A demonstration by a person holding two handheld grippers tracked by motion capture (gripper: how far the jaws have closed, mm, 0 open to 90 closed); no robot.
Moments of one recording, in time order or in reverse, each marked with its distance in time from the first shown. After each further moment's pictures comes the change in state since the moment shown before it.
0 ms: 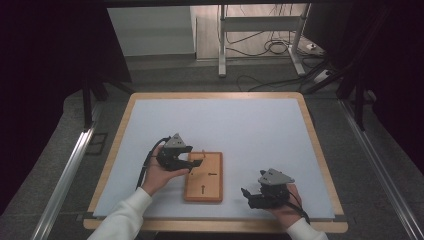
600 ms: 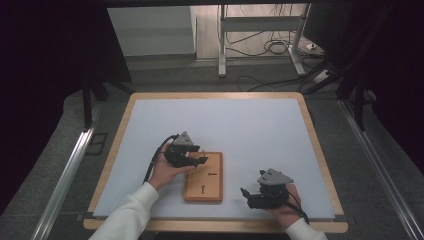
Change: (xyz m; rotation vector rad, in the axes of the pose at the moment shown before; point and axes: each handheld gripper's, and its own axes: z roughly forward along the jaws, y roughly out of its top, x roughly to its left) left arm 0.008 0.005 0.027 0.032 -0.017 0.026; right arm 0.001 0.000 0.000 -0.002 -0.006 0.002
